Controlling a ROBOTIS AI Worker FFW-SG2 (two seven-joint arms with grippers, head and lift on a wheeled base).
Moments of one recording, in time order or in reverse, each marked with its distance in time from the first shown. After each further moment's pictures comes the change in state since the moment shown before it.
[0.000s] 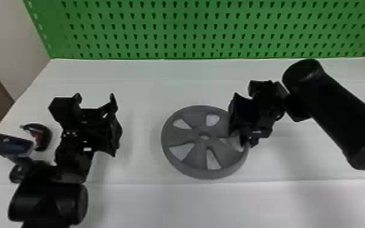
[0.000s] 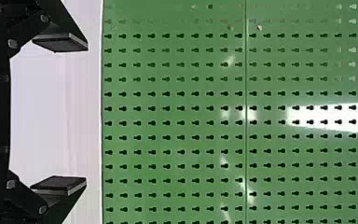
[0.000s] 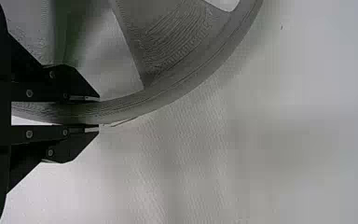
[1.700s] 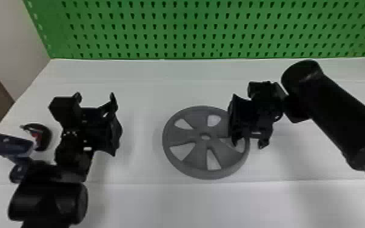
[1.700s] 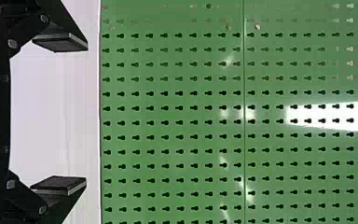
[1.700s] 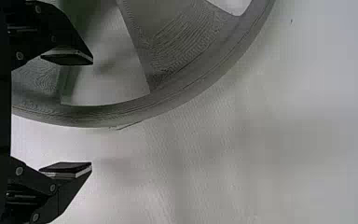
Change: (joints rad) left arm -0.002 0.000 -0.001 -0.003 -0.006 0.000 0.000; right arm 0.001 0.003 0.025 0.010 -0.044 -0.007 -0.053
